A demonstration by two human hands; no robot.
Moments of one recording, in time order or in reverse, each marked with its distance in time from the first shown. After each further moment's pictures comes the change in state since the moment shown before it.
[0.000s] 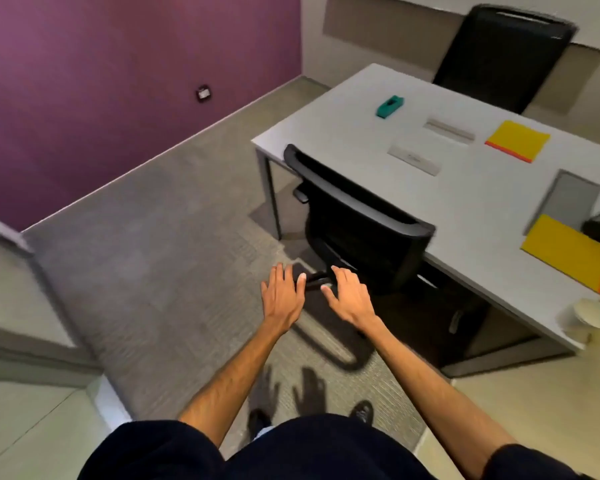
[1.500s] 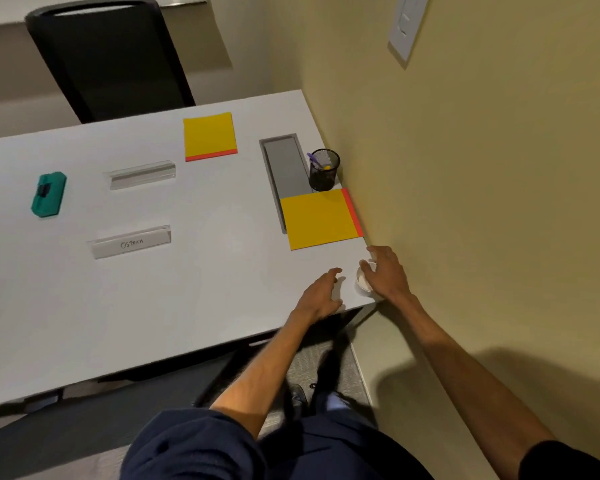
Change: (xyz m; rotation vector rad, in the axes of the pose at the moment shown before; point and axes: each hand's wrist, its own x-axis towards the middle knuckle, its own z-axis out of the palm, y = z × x) left_hand 0.083 0.502 0.203 0.031 -0.925 1.025; right_hand -0.067 0.442 -0.201 0.384 0.602 1.018
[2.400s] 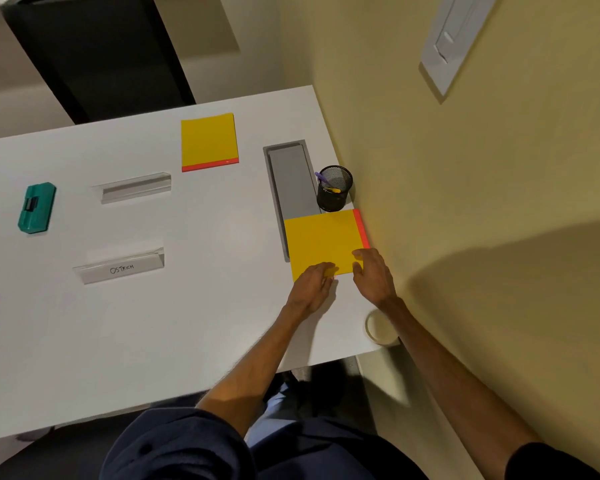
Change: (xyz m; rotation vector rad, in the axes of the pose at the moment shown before) left_hand 0.107 -0.017 -0.063 0.041 0.151 0.004; right_hand 0.116 -0.029 0.022 -0.041 -0.060 -0.103
